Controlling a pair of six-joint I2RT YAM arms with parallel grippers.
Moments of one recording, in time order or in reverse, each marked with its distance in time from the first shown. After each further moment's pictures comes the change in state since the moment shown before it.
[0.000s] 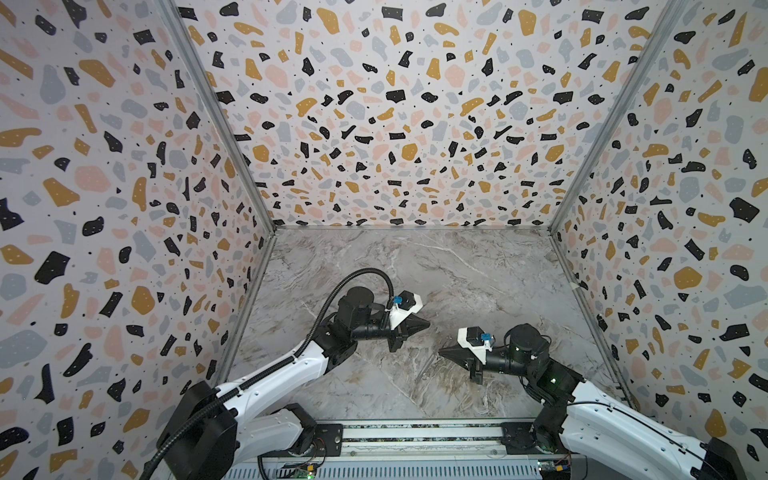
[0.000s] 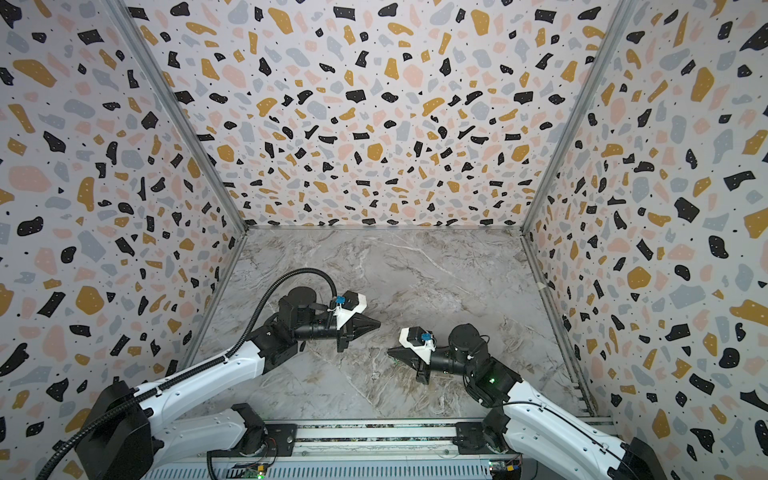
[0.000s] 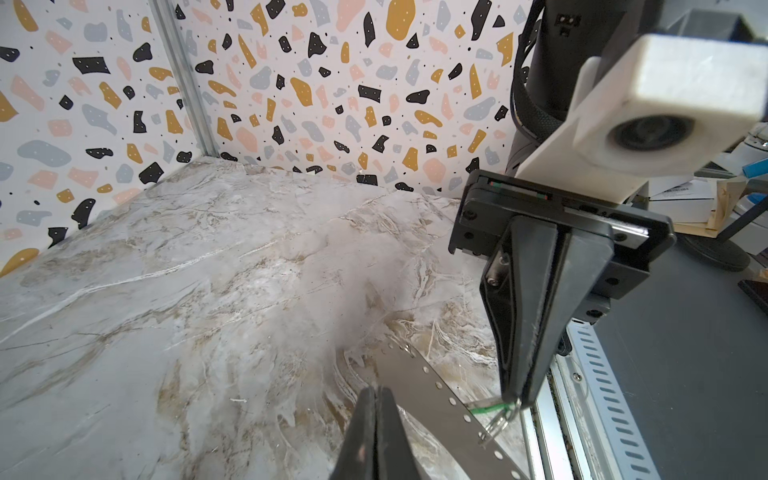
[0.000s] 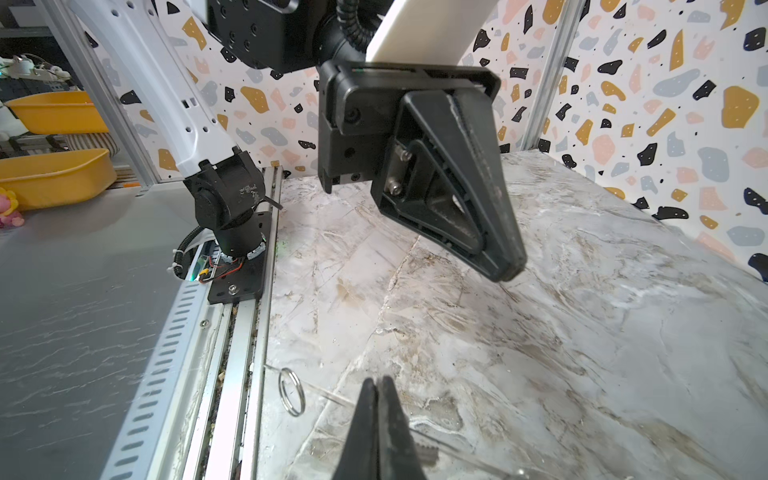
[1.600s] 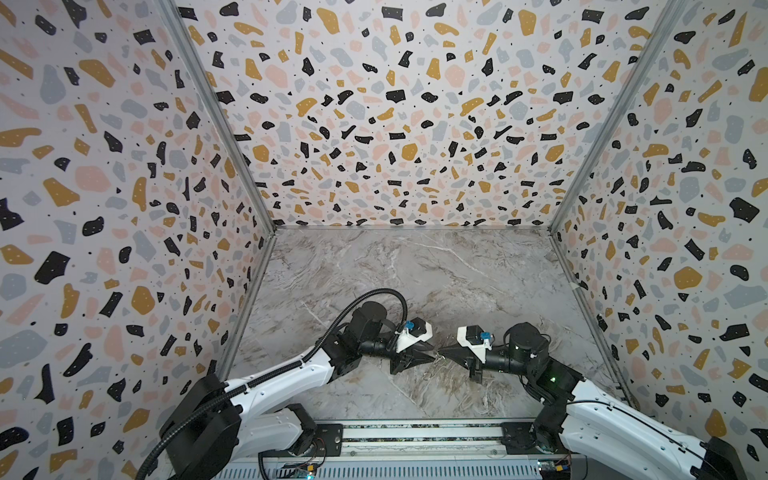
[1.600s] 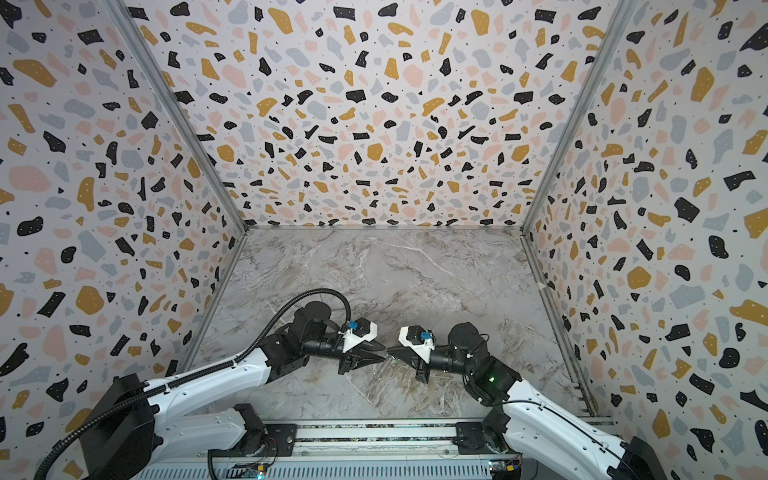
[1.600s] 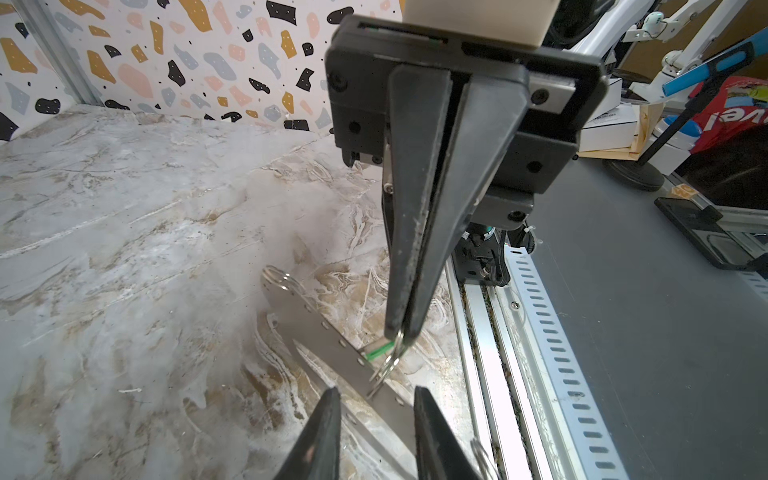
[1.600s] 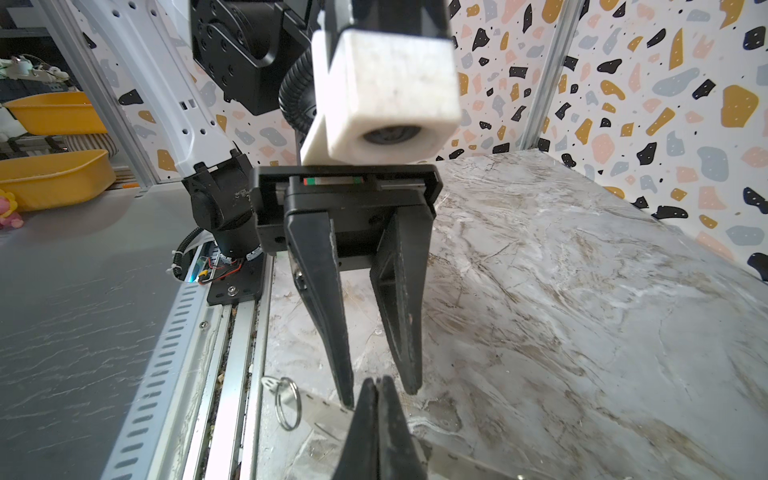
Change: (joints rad) left arm -0.114 0.031 -0.049 -0.089 0.048 0.129; right arm 0.000 0.010 0.013 -0.007 -0.002 0.000
